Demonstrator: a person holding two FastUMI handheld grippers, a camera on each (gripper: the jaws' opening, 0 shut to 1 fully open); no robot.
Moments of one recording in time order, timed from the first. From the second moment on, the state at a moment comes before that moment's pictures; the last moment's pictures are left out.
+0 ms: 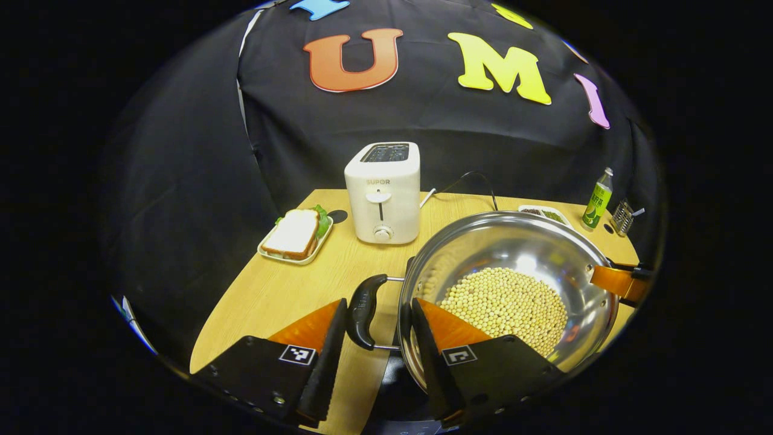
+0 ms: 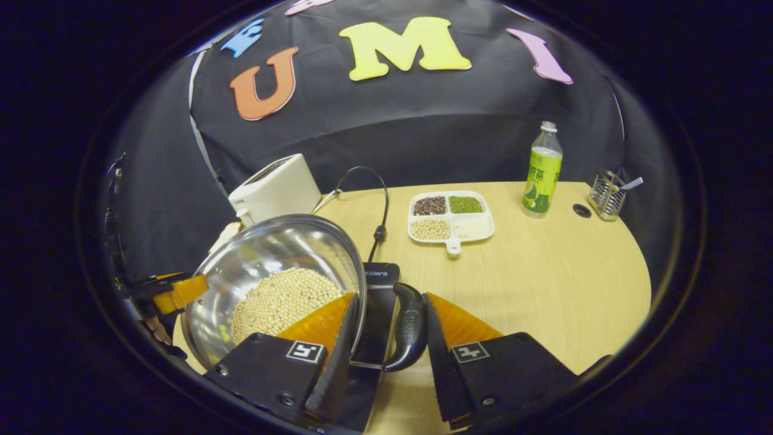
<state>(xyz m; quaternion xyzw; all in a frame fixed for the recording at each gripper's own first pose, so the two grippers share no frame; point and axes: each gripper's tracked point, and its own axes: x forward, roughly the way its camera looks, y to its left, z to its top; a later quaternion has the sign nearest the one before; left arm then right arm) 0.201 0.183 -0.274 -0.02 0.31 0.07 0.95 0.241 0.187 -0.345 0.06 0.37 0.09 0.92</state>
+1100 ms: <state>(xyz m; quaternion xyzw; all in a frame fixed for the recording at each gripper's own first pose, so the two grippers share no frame) 0.139 0.160 -0.162 -0.04 0.17 0.07 0.98 0.170 0.092 -0.237 0.10 0.17 0.08 0.98</state>
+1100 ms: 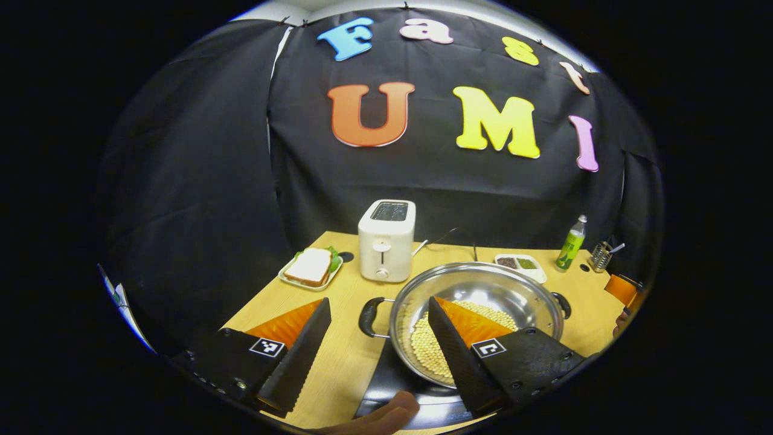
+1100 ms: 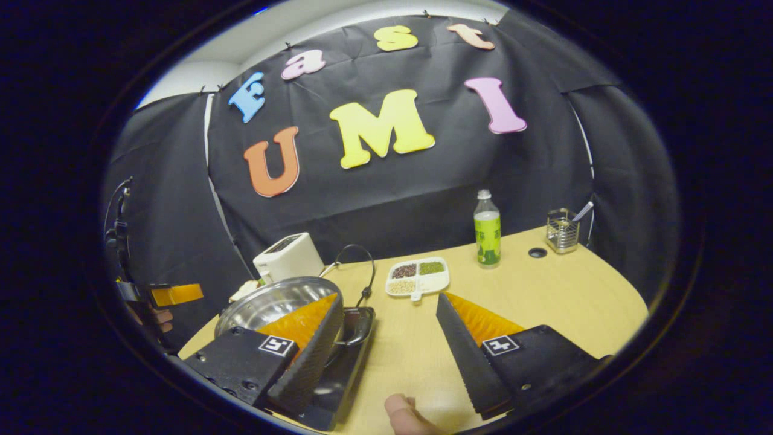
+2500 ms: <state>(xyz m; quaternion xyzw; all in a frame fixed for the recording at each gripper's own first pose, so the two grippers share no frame) -0.065 -0.011 -0.008 -0.04 -0.04 0.00 1.00 -0.065 -0.081 -0.029 0.03 -0.04 0.01 1.00</state>
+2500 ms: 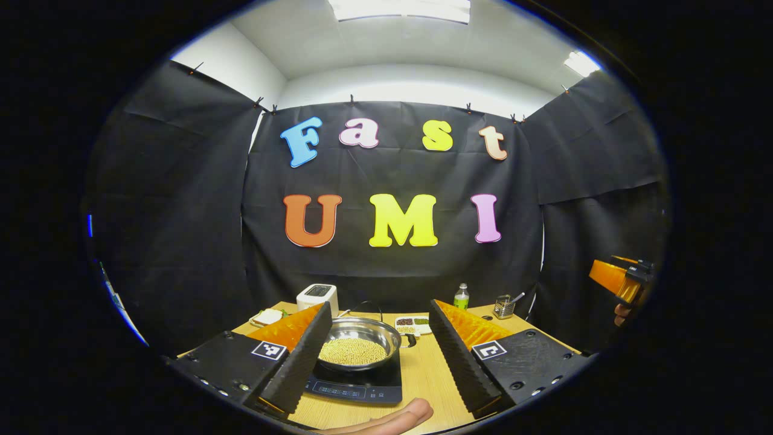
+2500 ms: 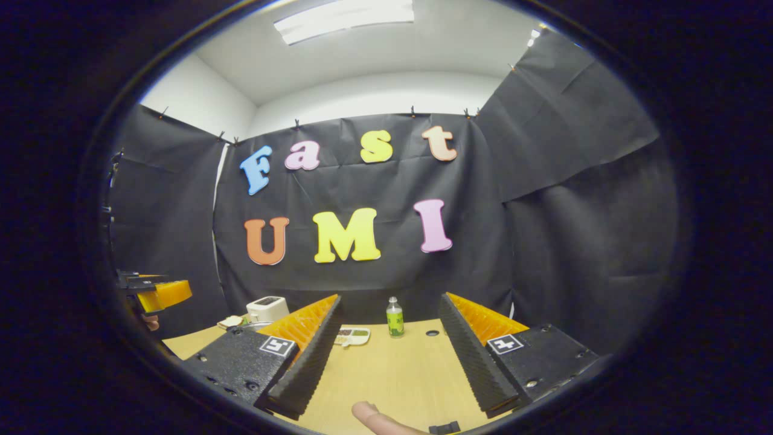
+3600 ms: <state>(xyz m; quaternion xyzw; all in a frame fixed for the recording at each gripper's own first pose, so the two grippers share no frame) -0.066 -0.001 -0.034 -0.03 -0.02 0.00 1.00 -0.059 -0.068 -0.055 0.02 -0.01 0.01 1.00</state>
